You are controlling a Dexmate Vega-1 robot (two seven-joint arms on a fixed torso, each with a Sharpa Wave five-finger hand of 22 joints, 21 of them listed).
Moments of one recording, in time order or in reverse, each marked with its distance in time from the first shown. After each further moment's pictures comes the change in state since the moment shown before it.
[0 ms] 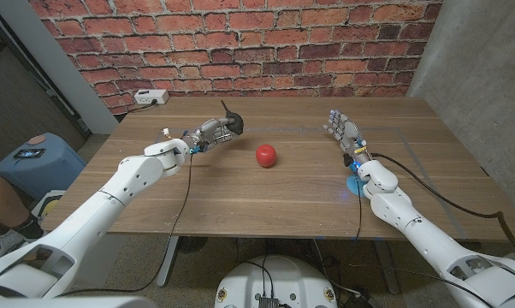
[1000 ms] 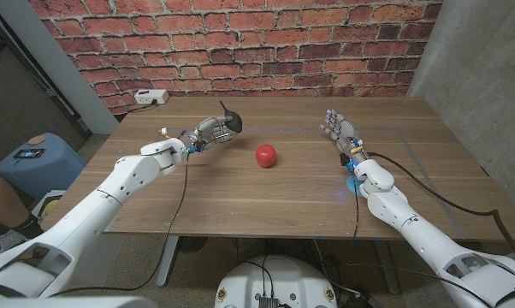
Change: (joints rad) left arm -0.008 0.013 -0.002 0.023 -0.014 -0.005 -0.054; left_hand -0.074 -0.039 -0.025 0.028 0.000 -0.109 0.033 -0.068 -0.023 -0.087 0.036 -0.052 0.003 -0.077 0.048 -0.058 -0.002 -0.083 0.039 0.007 -0.003; right arm 0.012 0.009 -0.012 0.002 -0.009 -0.005 -0.001; right_hand 0.000 0.000 0.000 0.000 0.000 0.000 0.000 0.000 0.000 0.000 0.000 0.000 0.000 0.000 0.000 0.000 0.000 0.000 0.000 0.000 0.000
